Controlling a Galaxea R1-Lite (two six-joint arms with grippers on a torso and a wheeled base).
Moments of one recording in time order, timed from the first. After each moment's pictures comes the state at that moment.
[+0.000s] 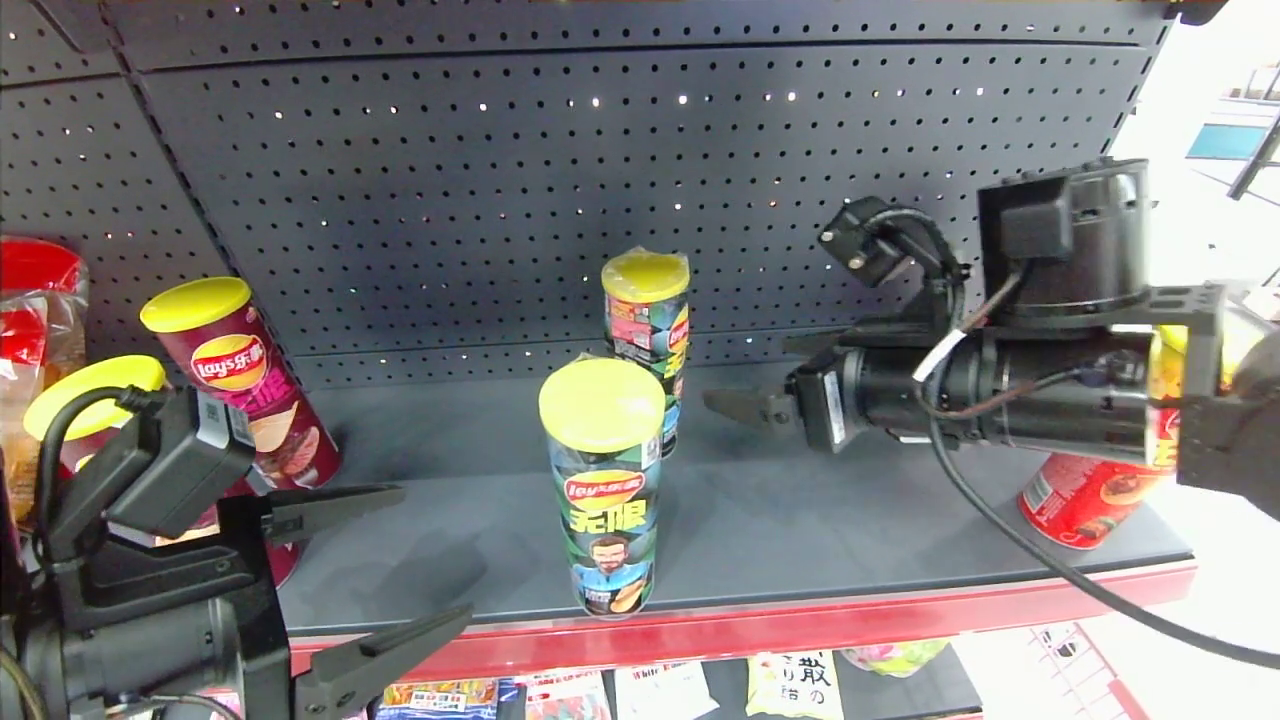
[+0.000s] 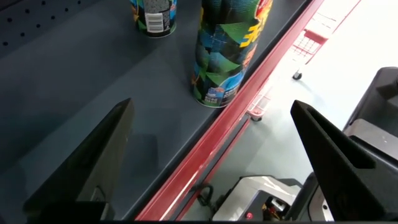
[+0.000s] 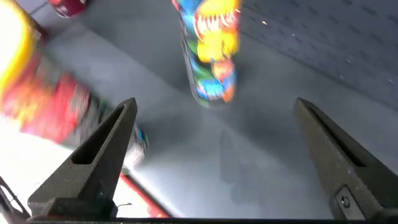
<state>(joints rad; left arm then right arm) -0.44 1.18 -0.43 -0.39 -0.41 0.12 0.65 1.63 -1.06 -0.19 0.06 -0.05</state>
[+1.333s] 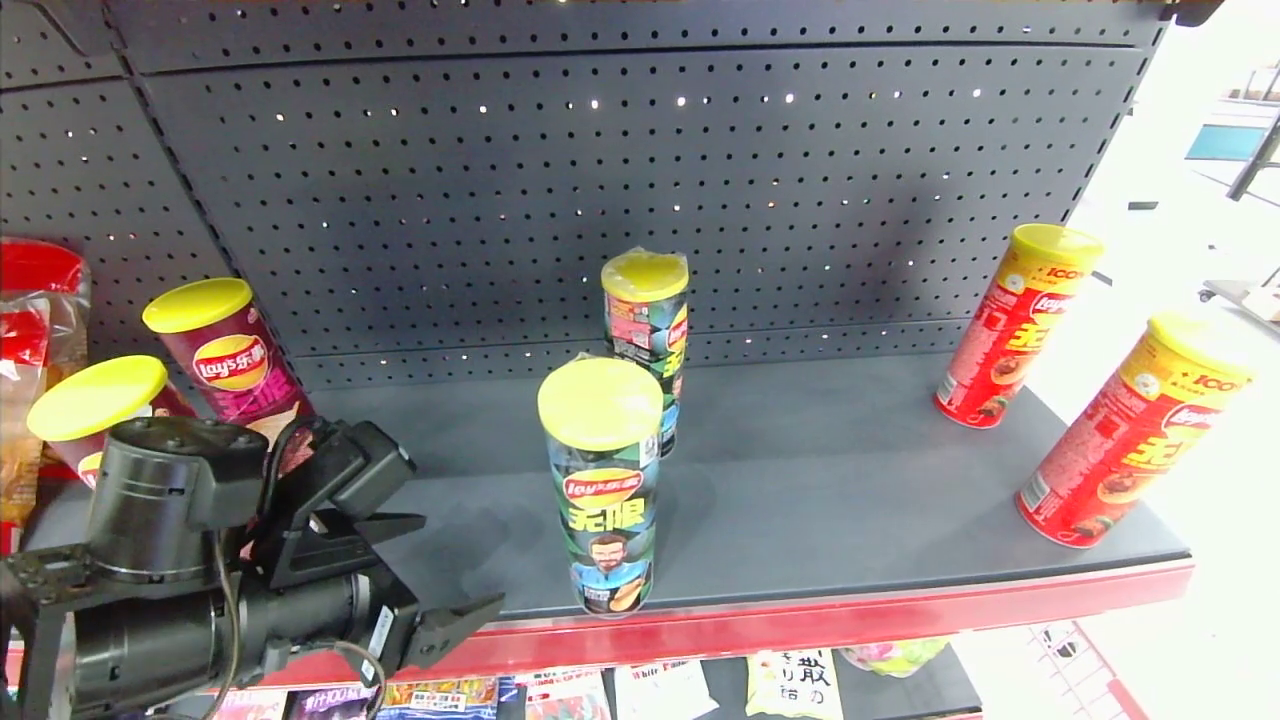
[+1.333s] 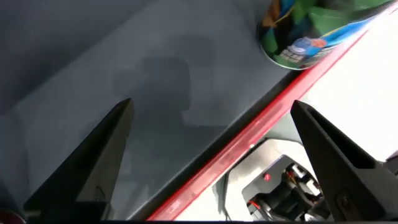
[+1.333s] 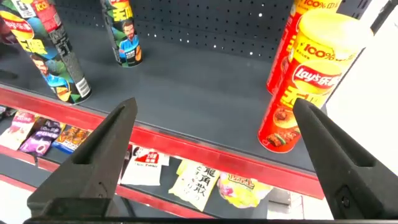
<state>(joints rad) -0.46 1.46 -0.44 -0.39 -0.17 0.13 0.48 0.48 -0.44 -0.01 -0.13 -0.09</state>
